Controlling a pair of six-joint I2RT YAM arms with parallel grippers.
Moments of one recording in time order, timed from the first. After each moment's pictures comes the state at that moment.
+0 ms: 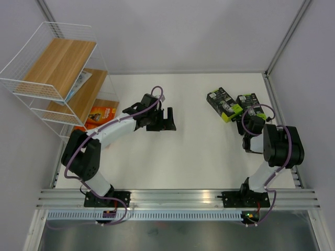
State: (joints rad) left arm -0.58 1.64 1.14 -0.39 0.21 -0.51; right arm -0.15 1.74 0.45 0.82 0.04 1.18
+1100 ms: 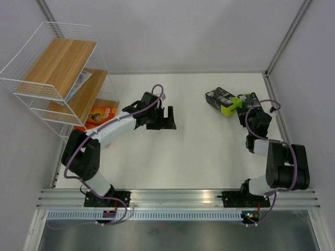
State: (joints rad) left arm -0.58 1.64 1.16 -0.42 0.21 -0.49; right arm -0.15 1.53 0.44 0.82 -0.08 1.14
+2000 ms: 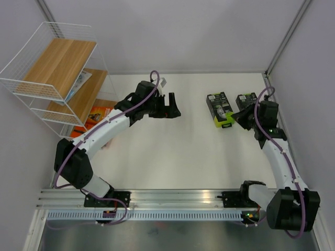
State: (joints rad) left arm -0.59 1.53 1.30 -0.42 0.22 -0.49; right arm -0.09 1.08 0.84 -0.35 -0.23 0.74
